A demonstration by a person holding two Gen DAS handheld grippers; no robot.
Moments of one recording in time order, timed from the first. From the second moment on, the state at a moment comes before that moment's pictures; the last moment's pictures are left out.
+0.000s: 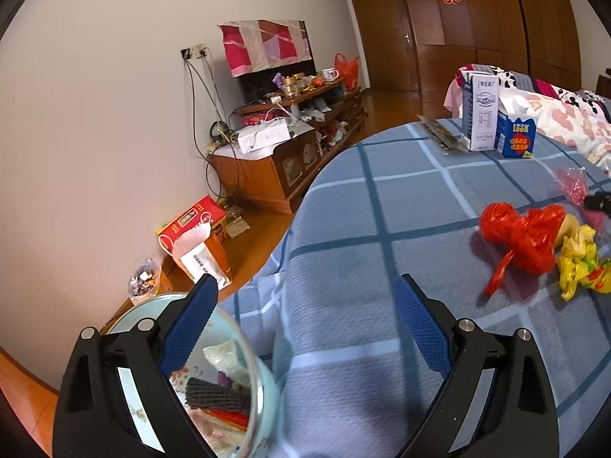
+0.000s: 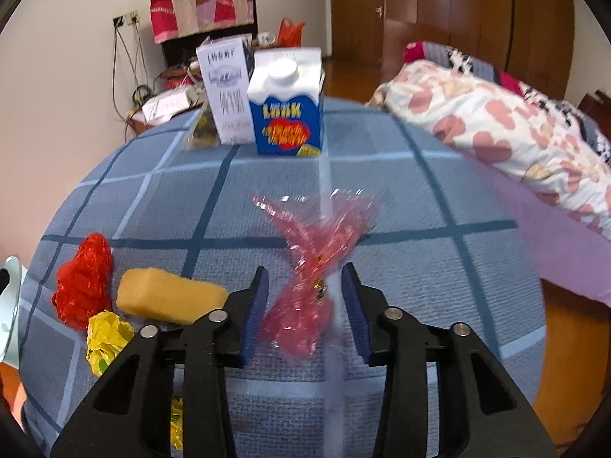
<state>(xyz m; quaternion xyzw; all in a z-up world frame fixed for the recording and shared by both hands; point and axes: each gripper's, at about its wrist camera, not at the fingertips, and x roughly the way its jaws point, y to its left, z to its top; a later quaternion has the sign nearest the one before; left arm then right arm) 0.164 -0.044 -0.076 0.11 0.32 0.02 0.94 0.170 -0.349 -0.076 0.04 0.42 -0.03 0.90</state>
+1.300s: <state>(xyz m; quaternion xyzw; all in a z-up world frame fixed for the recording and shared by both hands) 0.176 -0.192 -0.096 0.15 0.36 -0.12 0.91 0.053 -0.411 -0.049 0.06 0.35 -0.05 0.93</state>
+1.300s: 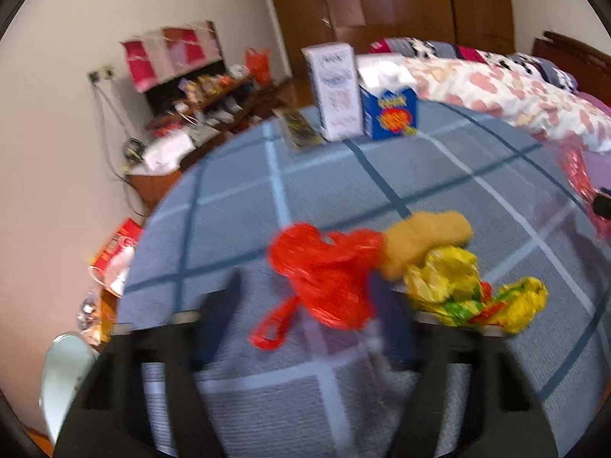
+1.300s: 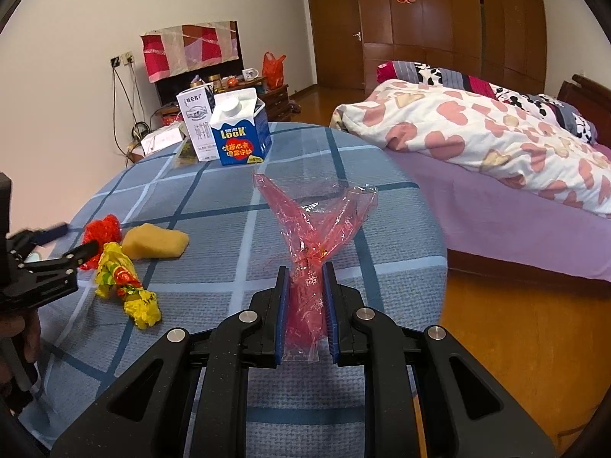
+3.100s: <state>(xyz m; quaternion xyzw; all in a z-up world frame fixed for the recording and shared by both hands) 0.098 -0.004 -0.046 0.11 0.31 -0.04 0.94 0.083 -0.199 -0.019 -0.02 0.32 0.14 0.94</state>
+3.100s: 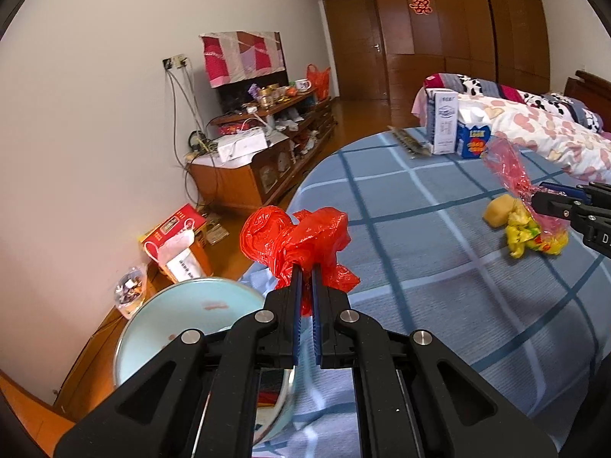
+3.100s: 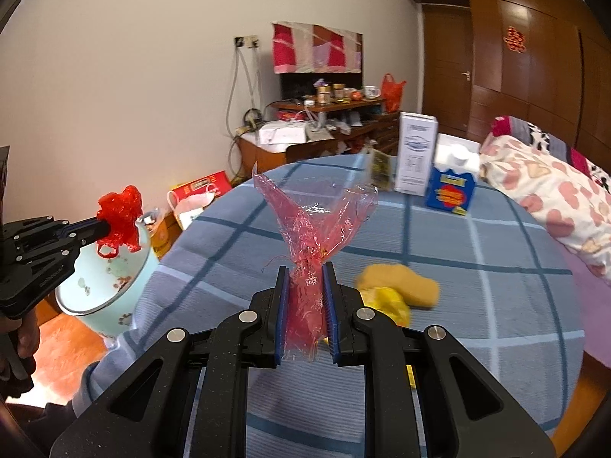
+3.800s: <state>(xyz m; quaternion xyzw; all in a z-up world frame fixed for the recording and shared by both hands) 0.084 0.057 -0.055 0.10 0.32 0.02 0.94 0.099 -0.121 -0.030 -0.06 0.33 0.20 0.92</state>
